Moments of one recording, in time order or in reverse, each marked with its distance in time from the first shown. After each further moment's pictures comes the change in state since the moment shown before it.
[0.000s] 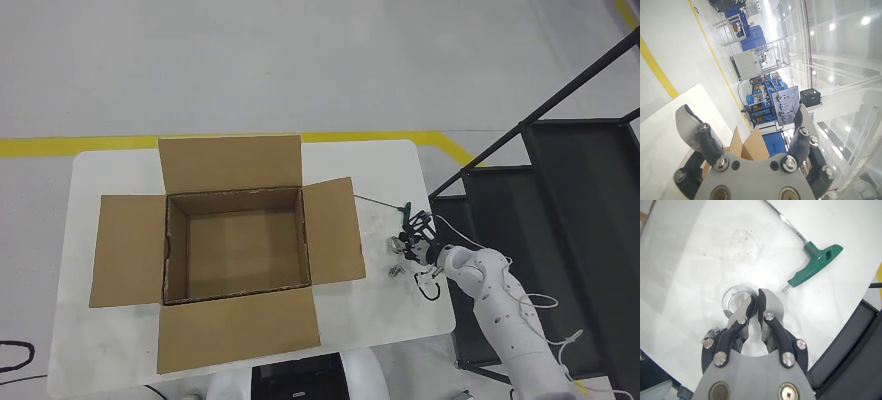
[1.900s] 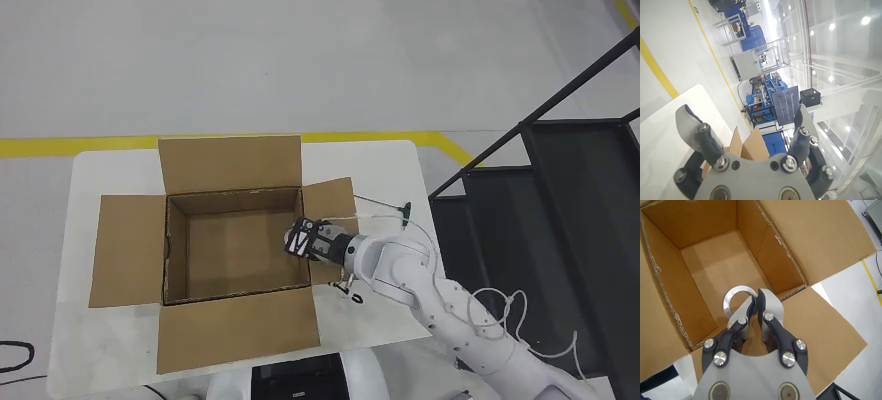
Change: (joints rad) left arm 0.000 0.000 0.000 0.000 0.000 0.000 0.000; right arm 0.139 0.026 -0.585 -0.678 -0.134 0.293 0.200
